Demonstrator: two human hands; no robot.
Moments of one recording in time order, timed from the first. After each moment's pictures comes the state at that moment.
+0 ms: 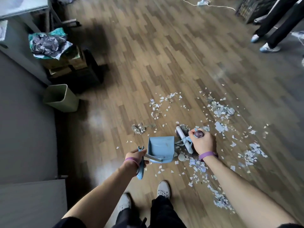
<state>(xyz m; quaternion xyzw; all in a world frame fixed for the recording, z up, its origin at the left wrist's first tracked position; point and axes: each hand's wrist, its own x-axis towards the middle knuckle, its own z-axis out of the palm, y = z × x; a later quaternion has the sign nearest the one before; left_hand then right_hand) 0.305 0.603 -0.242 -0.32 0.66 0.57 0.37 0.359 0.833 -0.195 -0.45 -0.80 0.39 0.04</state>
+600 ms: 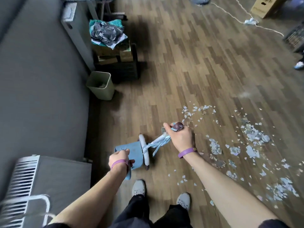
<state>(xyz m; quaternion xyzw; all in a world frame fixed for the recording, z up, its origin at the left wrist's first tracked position) 0.237 0.313 -0.222 -0.50 0.62 0.58 0.17 0.214 0.517 -0.171 -0.27 -0.84 0.47 0.02</state>
